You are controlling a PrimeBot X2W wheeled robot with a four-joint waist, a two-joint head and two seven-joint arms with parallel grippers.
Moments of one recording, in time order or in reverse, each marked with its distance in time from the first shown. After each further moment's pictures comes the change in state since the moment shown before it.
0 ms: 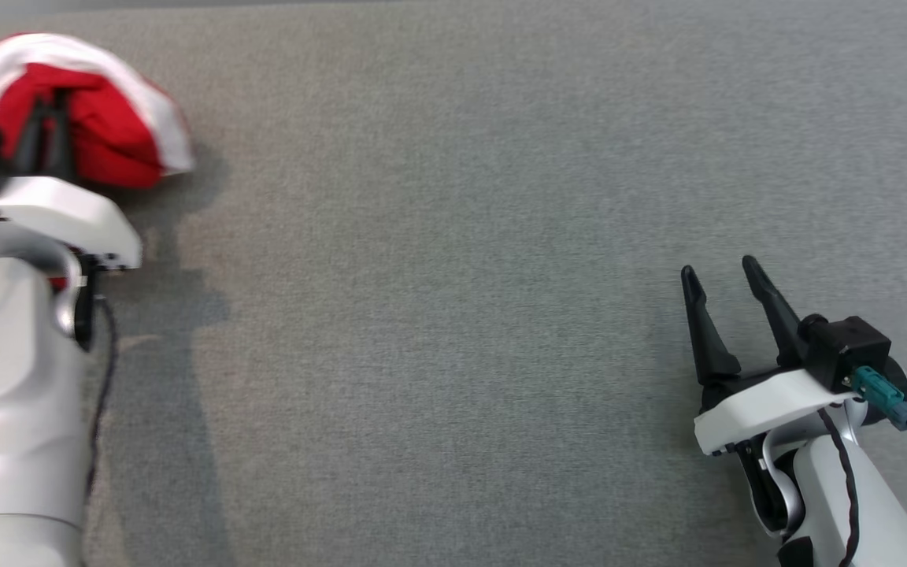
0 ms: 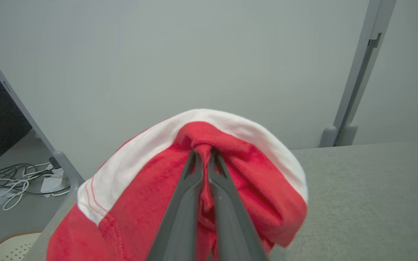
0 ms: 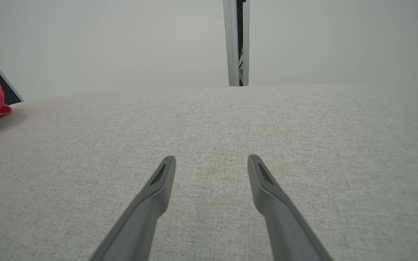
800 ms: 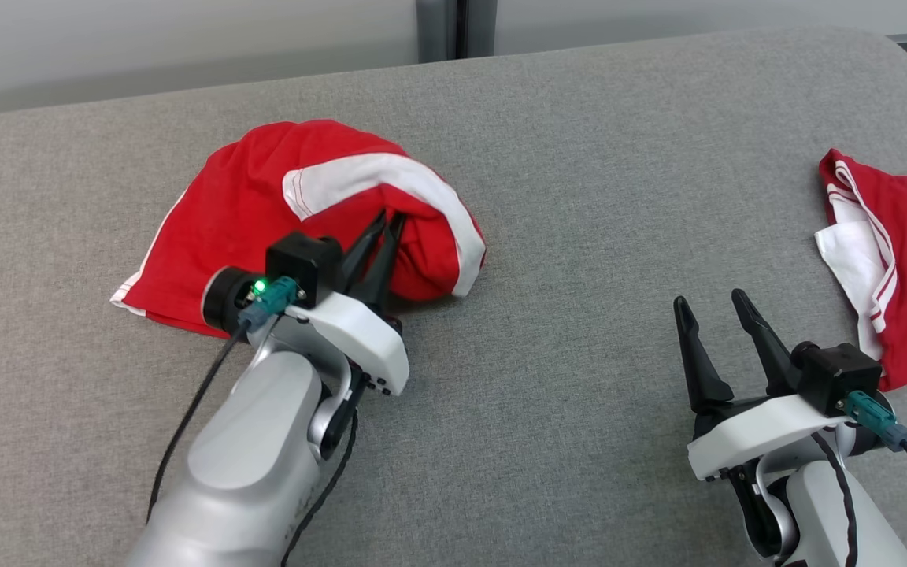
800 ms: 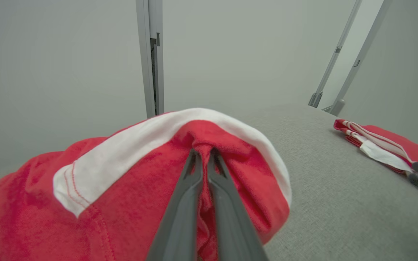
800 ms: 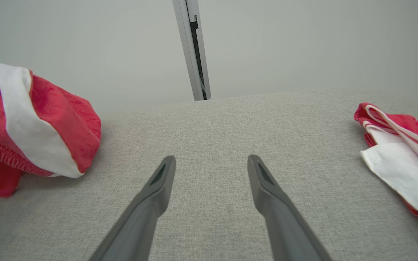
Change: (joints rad) left arm 0.175 -0.177 -0.607 -0.193 -0.366 0.036 0.000; right arm 0.049 0.001 0.032 0.020 0.076 0.000 0.000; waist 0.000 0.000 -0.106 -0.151
